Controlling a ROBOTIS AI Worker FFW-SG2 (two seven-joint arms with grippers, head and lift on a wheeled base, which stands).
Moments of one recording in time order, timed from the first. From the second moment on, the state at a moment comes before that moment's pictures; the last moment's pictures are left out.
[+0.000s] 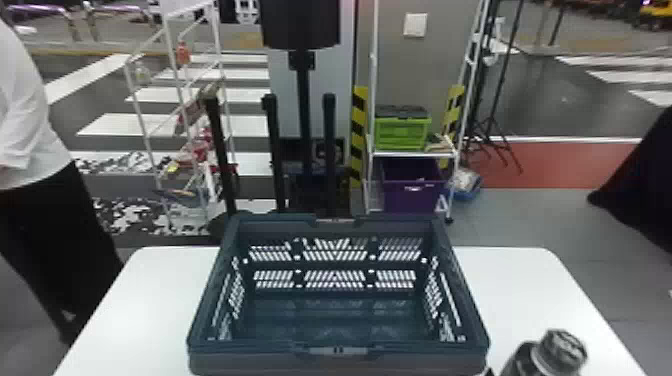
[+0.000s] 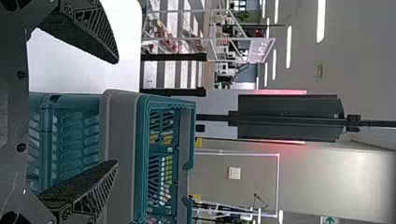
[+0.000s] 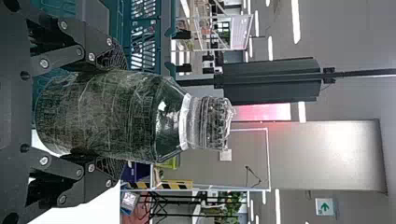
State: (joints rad) left arm 0.78 0.38 -0.19 -2.11 0.18 -0.24 0.35; right arm 0.84 -0.13 0.08 -2.22 -0.05 -0.18 -0.02
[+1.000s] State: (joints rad) left arm 0.81 0.37 -0.19 -2.11 0.17 -0.26 0.35; right arm 0.16 -0.14 0.27 -2.34 -0.06 0.99 -0.03
